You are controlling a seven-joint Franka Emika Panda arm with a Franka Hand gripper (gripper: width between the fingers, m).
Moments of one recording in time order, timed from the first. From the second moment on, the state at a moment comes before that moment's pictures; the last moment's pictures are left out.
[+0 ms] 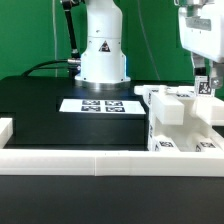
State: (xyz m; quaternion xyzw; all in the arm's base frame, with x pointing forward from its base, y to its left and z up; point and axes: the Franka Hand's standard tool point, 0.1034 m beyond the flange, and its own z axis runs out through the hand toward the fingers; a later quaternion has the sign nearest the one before) arm 0.578 0.128 0.121 -0.70 0.71 0.04 0.05
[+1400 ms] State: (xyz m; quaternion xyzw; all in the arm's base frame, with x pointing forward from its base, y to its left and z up) arm 0.579 0.125 0.120 -0.97 0.22 0.00 0.02
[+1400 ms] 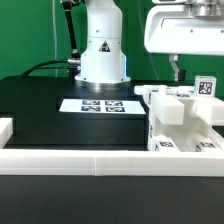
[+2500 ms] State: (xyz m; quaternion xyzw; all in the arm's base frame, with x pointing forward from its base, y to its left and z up) arm 0.581 0.122 0.120 -0.95 0.31 0.00 0.02
